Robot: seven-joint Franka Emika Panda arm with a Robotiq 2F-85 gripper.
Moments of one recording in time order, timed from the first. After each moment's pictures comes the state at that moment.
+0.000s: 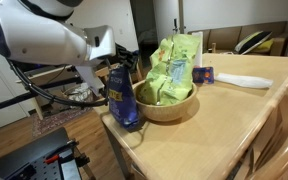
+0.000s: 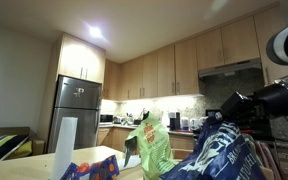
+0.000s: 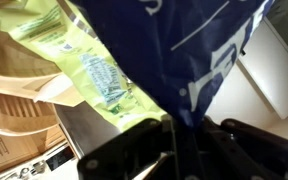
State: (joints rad) arm -0.16 -0.28 0.15 -2.78 2.60 2.54 -2.16
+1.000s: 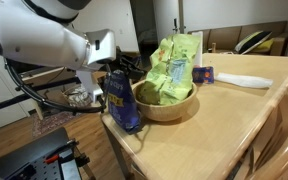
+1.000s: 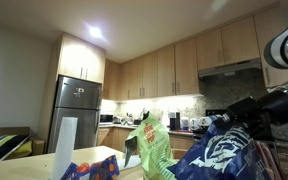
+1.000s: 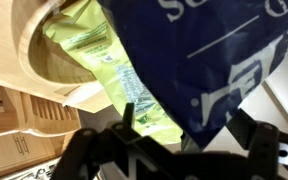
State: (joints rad) arm -0.17 -0.25 0.13 -2.76 2.60 2.64 -2.22
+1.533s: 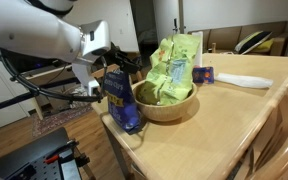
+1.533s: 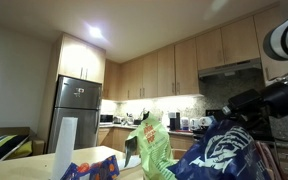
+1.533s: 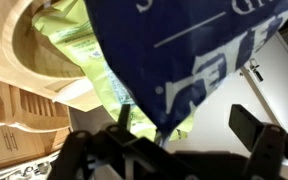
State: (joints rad) arm -0.13 -0.30 0.15 -2.75 2.60 2.71 -2.23
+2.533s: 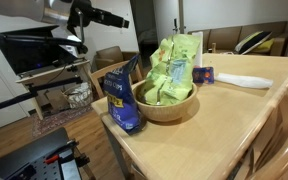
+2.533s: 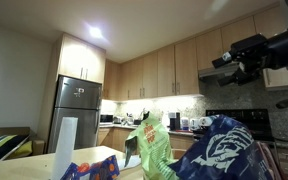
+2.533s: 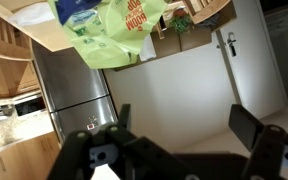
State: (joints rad) arm -0.12 -0.65 0.27 -2.77 2.60 2.81 -2.21
